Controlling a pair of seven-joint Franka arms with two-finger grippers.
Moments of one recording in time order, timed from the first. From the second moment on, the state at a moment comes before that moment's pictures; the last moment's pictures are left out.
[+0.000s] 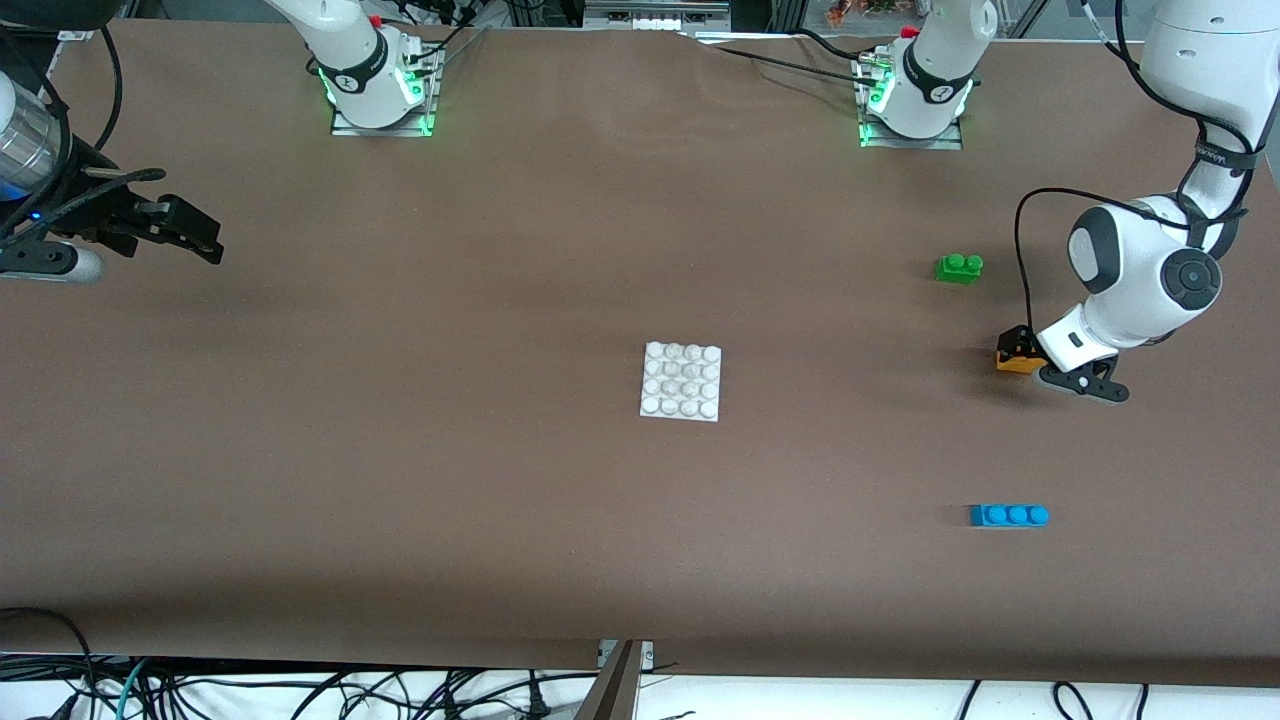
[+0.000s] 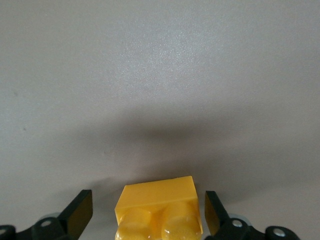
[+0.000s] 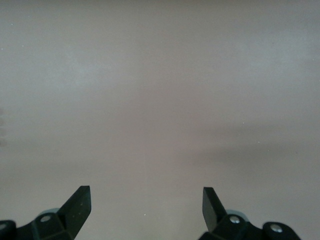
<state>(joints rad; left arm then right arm) 0.21 0.41 0.02 -2.21 0.05 2.59 0.46 0.08 0.04 0.00 -1.57 -0.02 1.59 0.16</state>
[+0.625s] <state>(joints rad) 0.21 0.40 0.02 -2.21 0.05 2.59 0.46 0.08 0.04 -0.01 -1.58 -0.02 1.58 0.16</state>
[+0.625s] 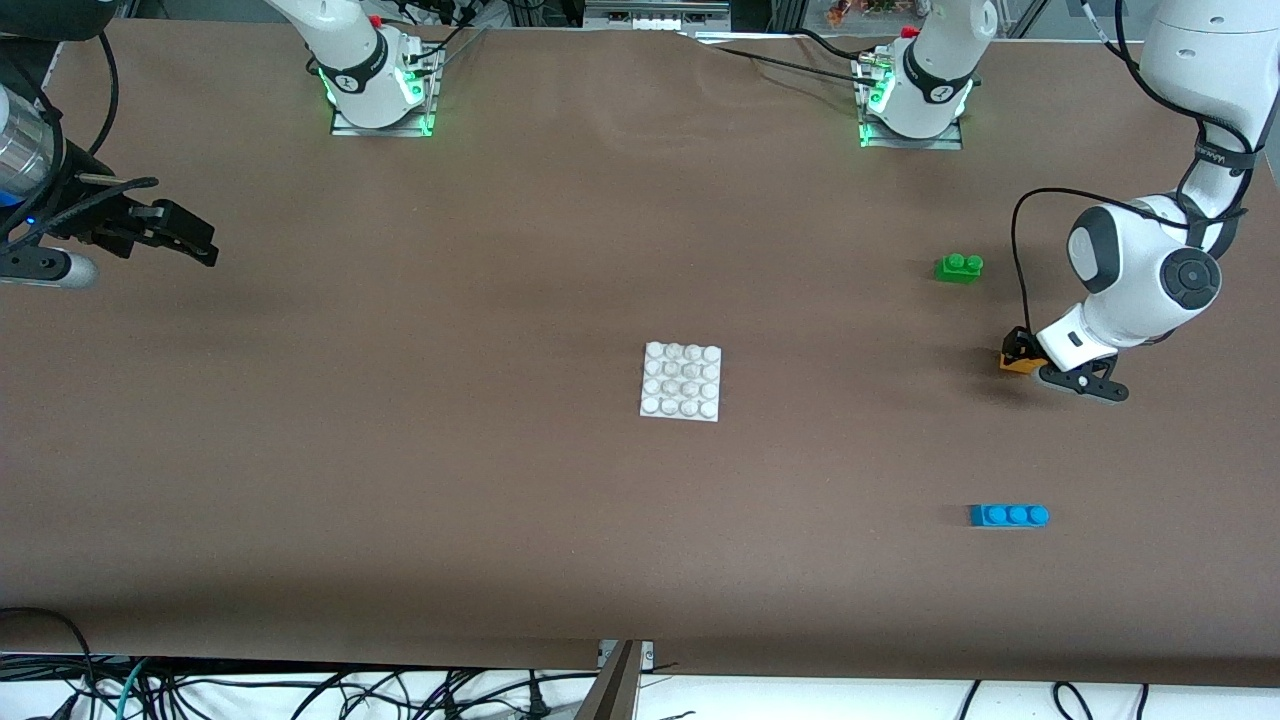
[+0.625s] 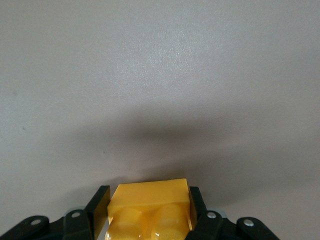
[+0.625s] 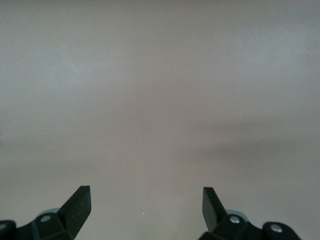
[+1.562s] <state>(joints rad) 0.07 0.31 -0.02 -2.16 0.01 2.51 0.34 0.08 0.04 -0.01 -1.58 -0.02 1.58 0.16</state>
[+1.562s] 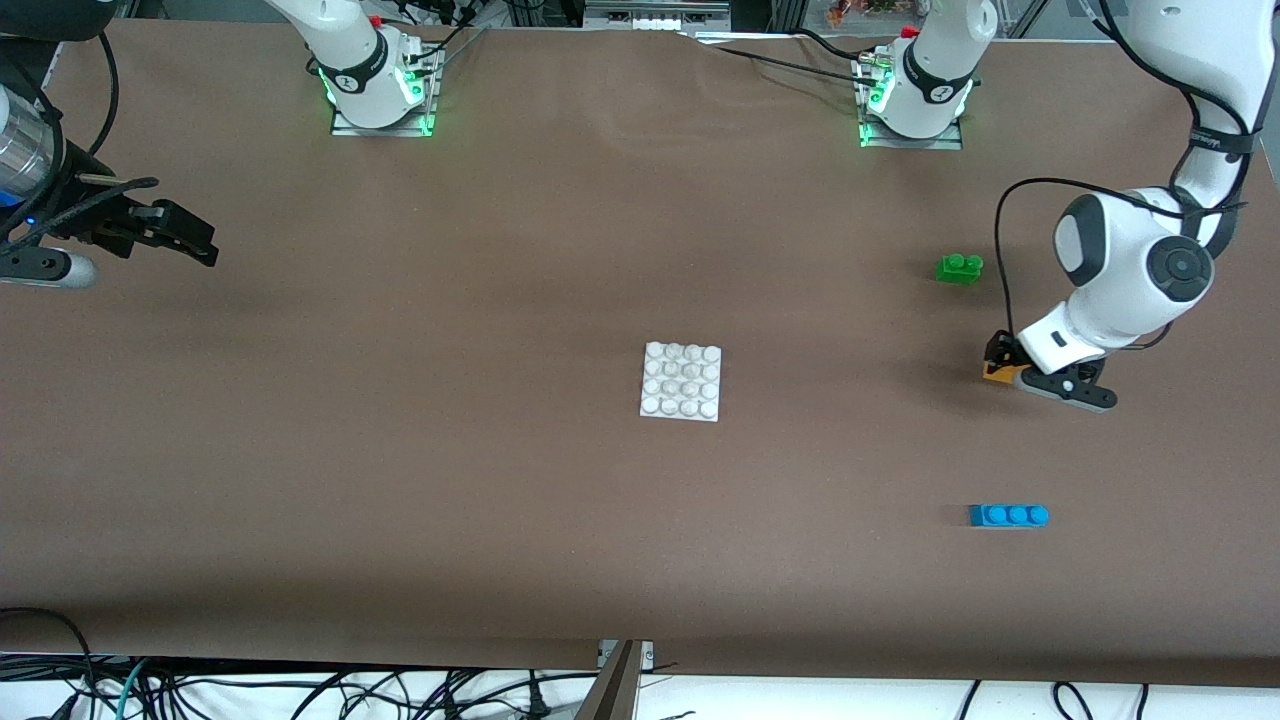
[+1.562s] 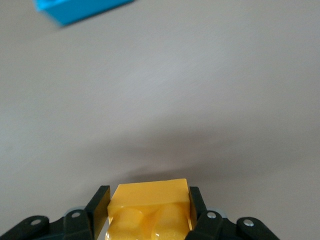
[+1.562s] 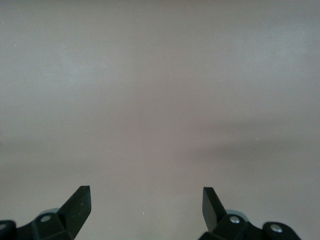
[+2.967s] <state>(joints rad) -0.45 0.62 -0.13 -1.65 0.00 2.29 -0.43 0.08 0.04 -0.01 -1.58 -0.02 1.58 0.16</state>
